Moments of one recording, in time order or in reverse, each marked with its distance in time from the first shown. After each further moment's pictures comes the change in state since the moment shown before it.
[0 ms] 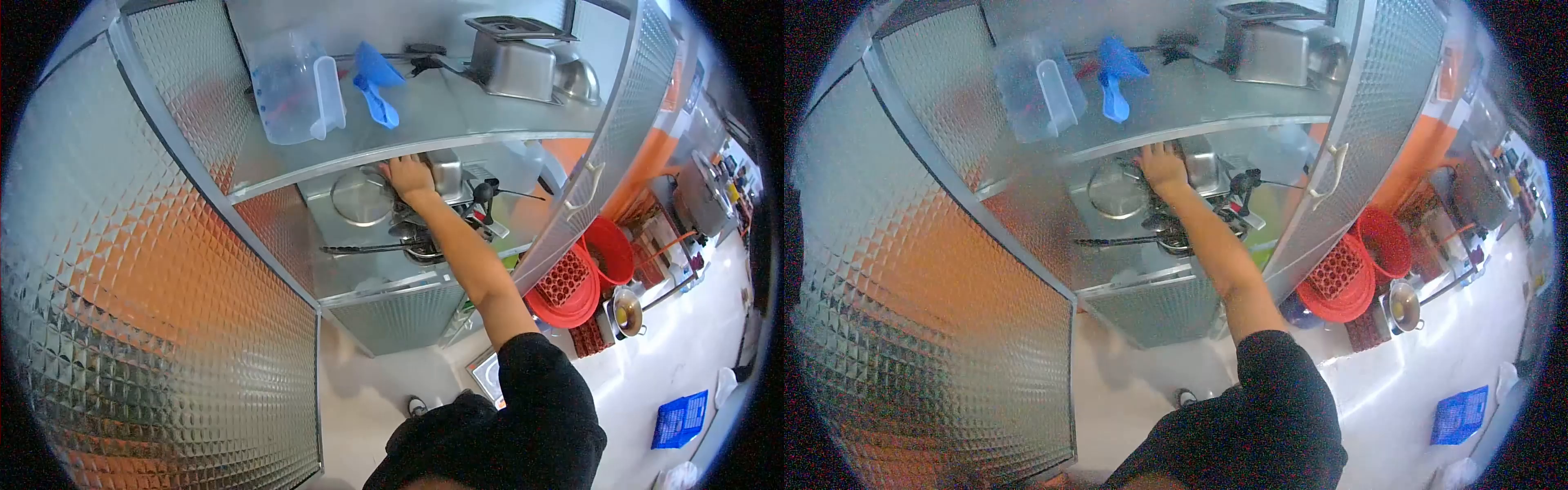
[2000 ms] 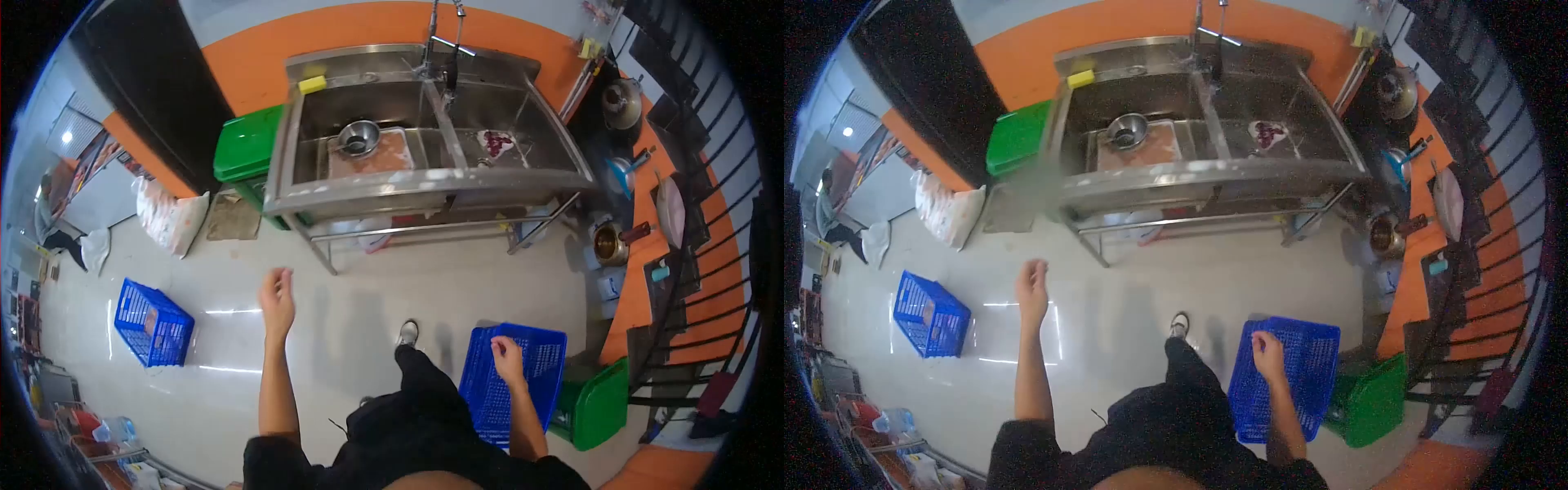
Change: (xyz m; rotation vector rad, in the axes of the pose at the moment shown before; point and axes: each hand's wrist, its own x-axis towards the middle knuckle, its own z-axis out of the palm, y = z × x) left_hand -0.807 0.792 -1.007 1.309 1.883 -0.156; right_hand -1.206 -0.285 -0.959 1.290 -1.439 -2.390
